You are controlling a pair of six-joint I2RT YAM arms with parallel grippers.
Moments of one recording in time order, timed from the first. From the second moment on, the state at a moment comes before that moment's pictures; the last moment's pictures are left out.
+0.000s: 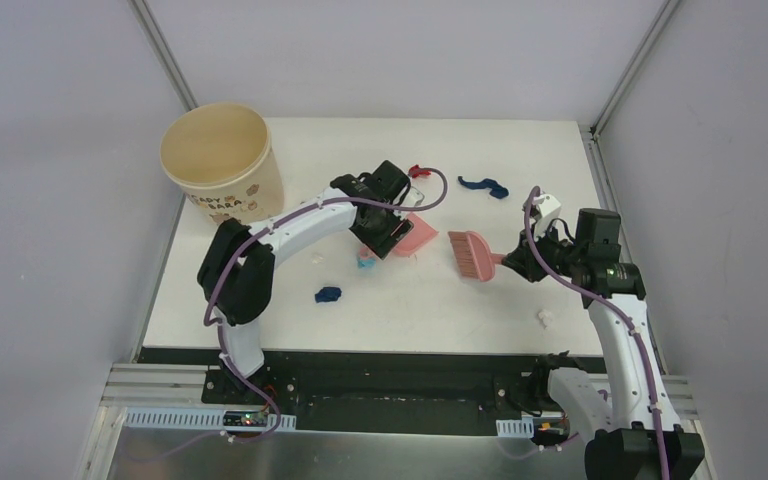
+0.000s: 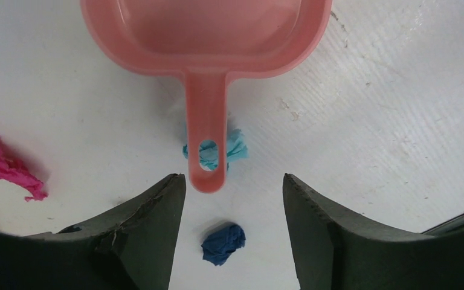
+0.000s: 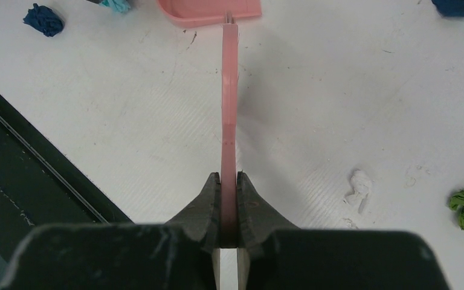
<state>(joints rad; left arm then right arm) -0.72 1.83 1.49 -0.84 0.00 0.02 -0.02 0.86 0.81 -0.75 -0.66 -0.37</state>
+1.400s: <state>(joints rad) -0.70 1.91 1.45 -0.79 0.03 0.12 -0.02 0.87 0.81 -0.76 -0.64 -0.38</state>
